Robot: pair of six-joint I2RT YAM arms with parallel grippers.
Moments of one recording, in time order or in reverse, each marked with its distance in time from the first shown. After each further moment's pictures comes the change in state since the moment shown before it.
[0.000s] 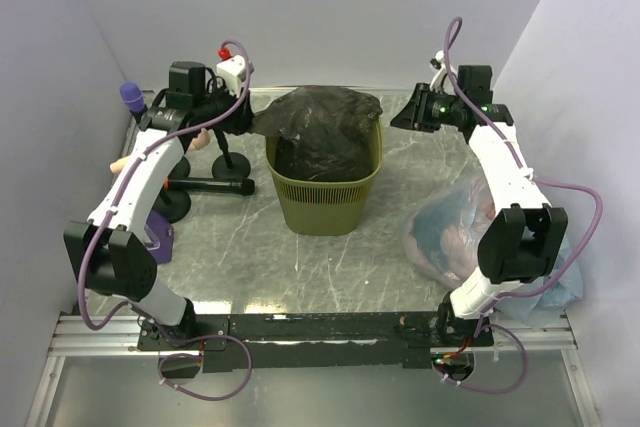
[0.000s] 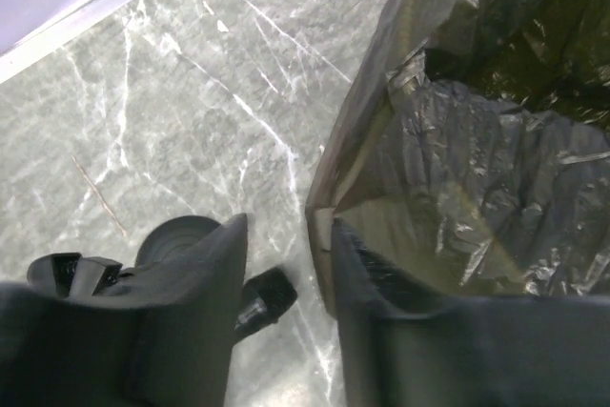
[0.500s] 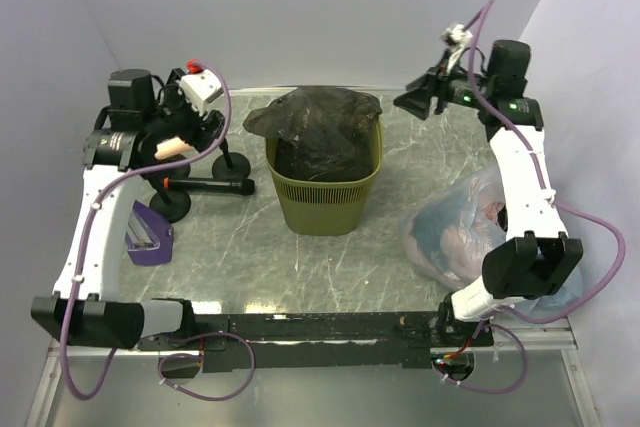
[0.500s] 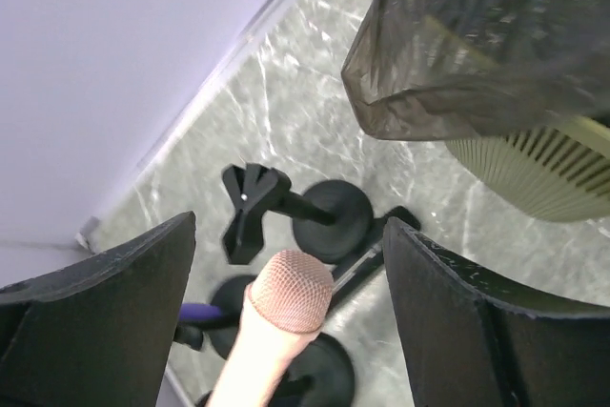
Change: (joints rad) left arm 0.126 -0.260 -0.004 -0.184 0.022 0.437; right arm -0.055 -0.096 0.140 0.061 -0.344 -0.381
